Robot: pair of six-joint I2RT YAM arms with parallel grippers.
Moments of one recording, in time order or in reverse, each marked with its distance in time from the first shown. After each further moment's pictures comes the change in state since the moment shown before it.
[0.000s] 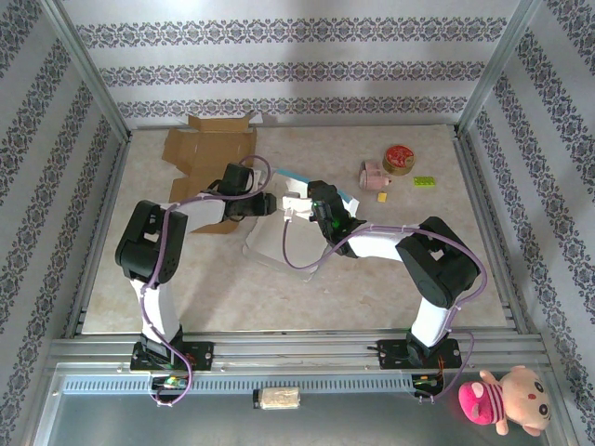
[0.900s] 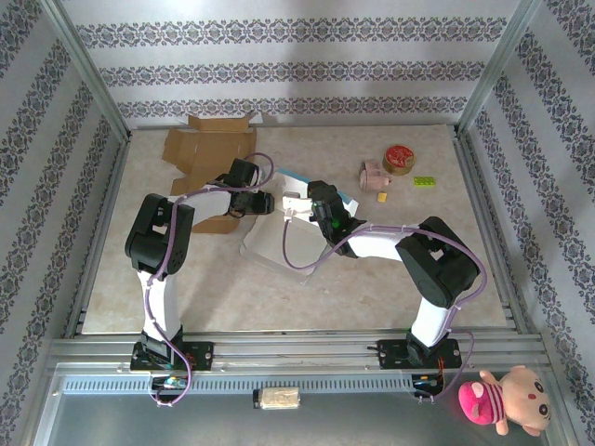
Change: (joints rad) left arm 0.001 0.109 0.143 -0.169 -0.085 0.024; right arm 0.000 0.001 0.000 0.000 0.000 0.000
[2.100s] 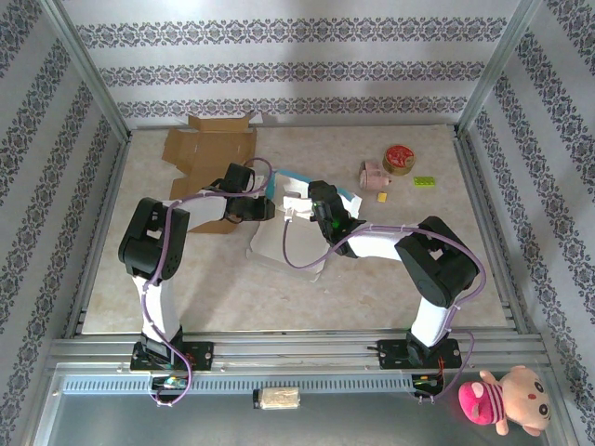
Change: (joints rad) left arm 0.004 -0.062 -0.091 0.047 0.180 0.024; right arm 0.000 0.005 0.000 0.001 0.016 0.000
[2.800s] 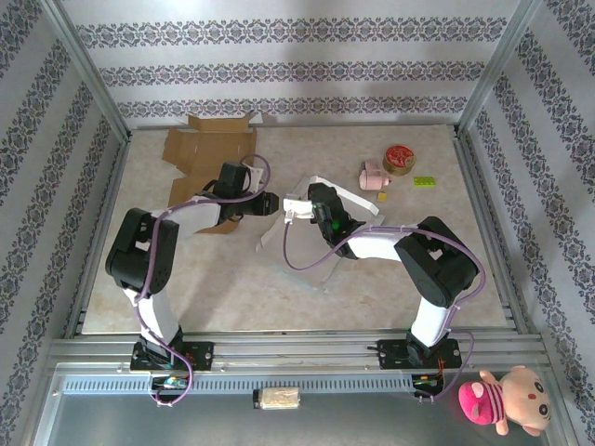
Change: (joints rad) left arm 0.001 -0.146 -0.091 0.166 0.015 0.016; right arm -0.001 0.000 -0.015 -0.002 -0.004 0.001
